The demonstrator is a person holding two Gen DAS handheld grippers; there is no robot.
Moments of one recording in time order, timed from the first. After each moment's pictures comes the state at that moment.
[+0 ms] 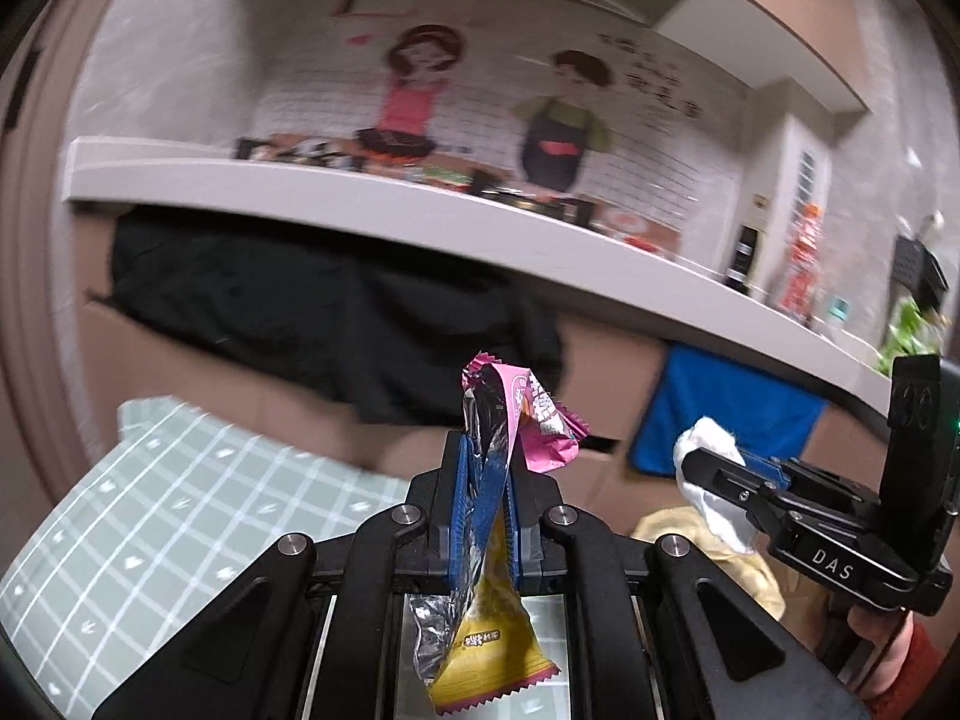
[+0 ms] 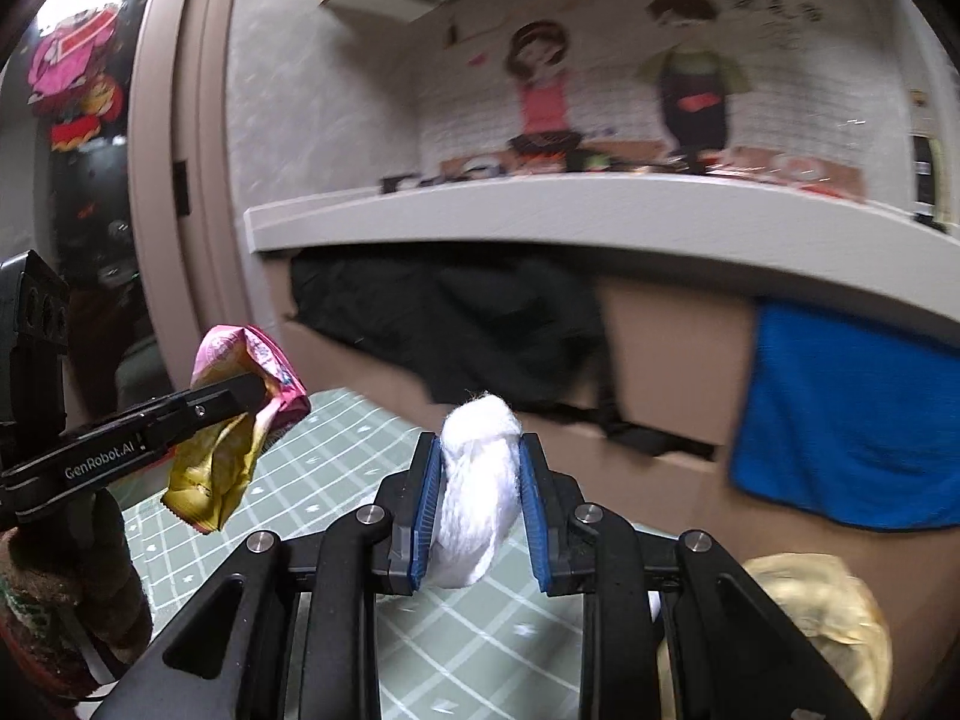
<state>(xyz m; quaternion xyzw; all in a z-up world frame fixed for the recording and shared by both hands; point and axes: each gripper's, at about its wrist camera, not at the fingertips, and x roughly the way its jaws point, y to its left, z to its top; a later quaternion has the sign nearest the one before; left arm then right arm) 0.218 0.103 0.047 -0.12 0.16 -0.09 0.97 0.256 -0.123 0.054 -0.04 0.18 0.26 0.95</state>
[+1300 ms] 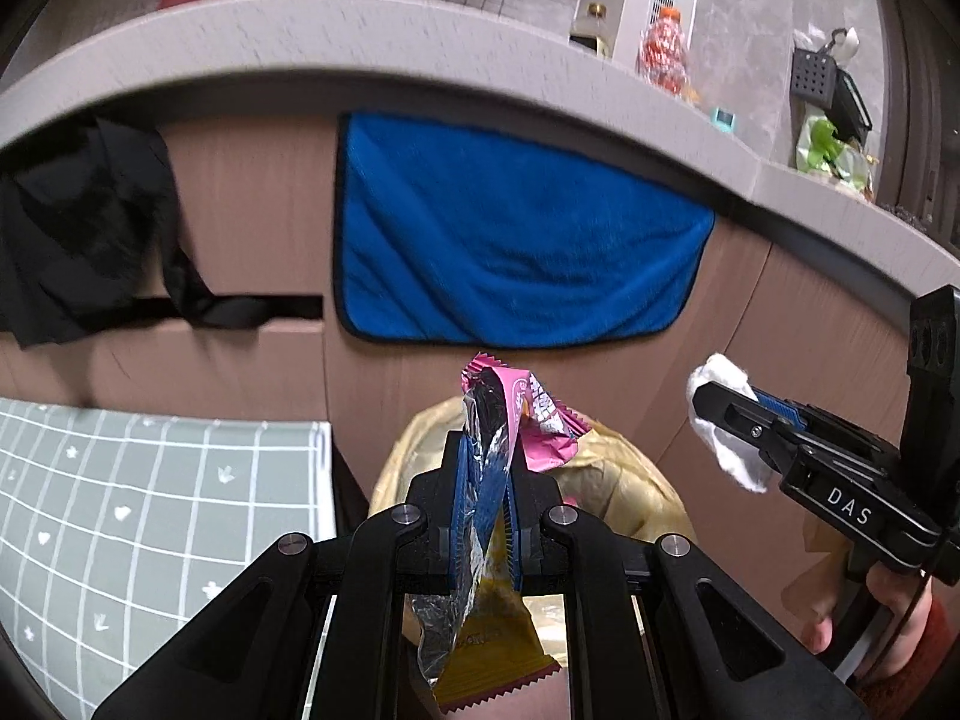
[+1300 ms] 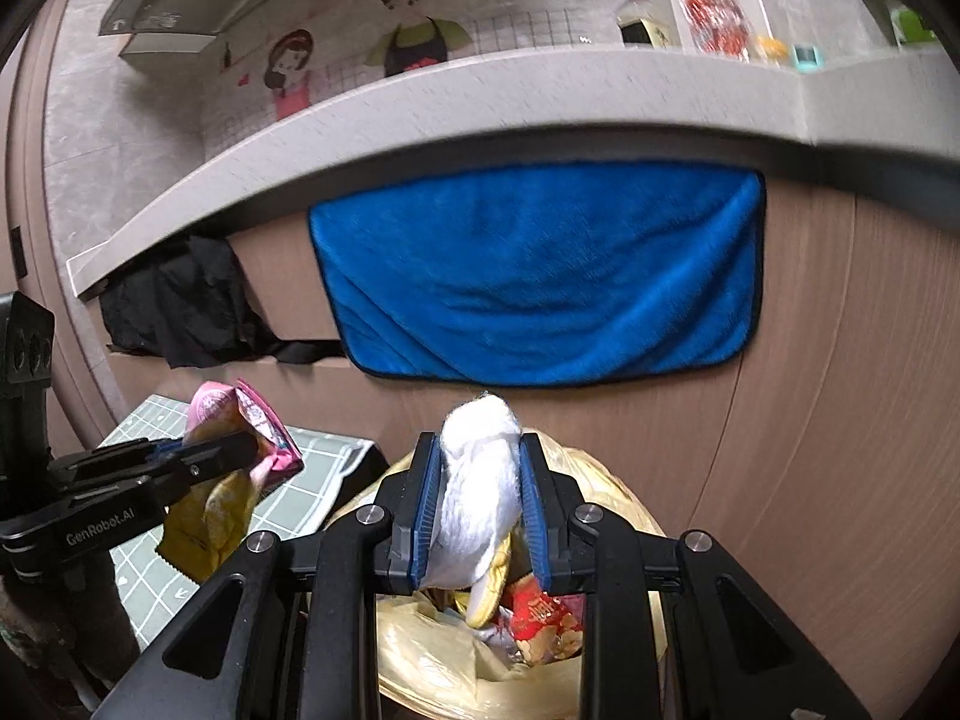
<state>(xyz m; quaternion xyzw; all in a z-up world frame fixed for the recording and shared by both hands) 0.289 -0.146 -0.024 -0.05 0.27 -0.24 0.93 0.262 -0.347 -0.014 0.03 0.23 0.08 0.97</state>
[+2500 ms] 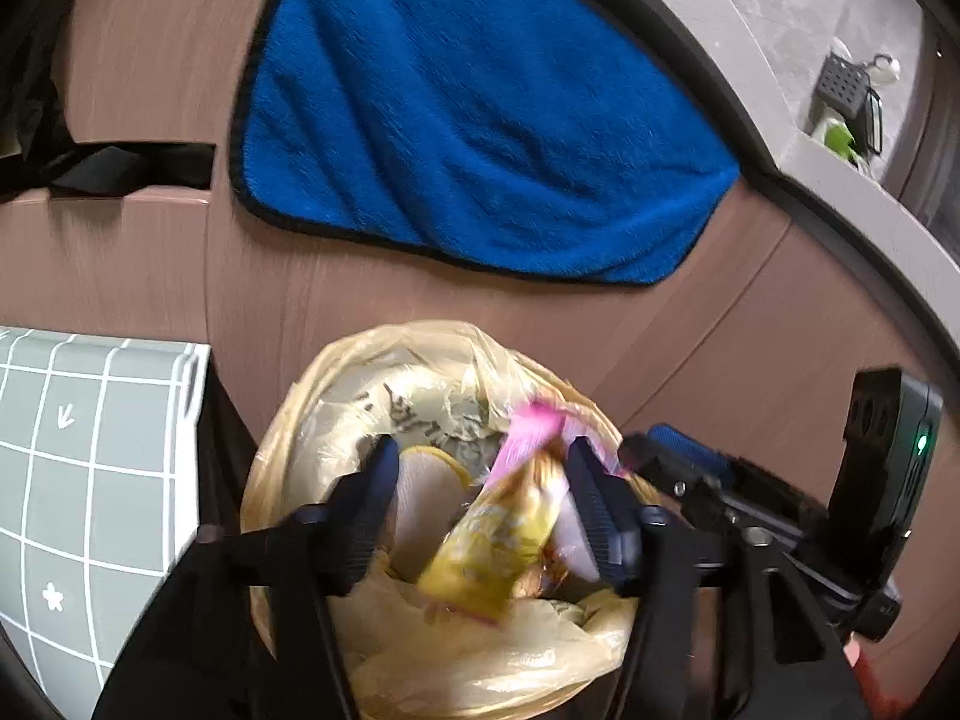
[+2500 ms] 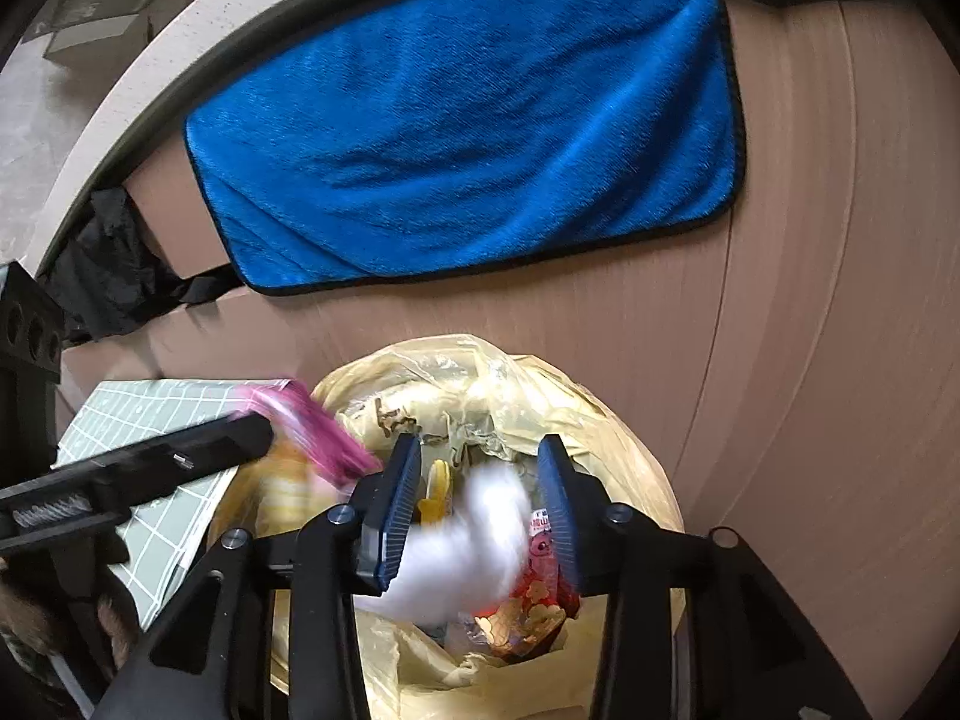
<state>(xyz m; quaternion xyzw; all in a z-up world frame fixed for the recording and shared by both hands) 0.363 -0.174 -0.080 -0.12 0.35 -0.32 0.87 0.309 -0.373 -0.082 0.07 0.30 0.03 0.95</state>
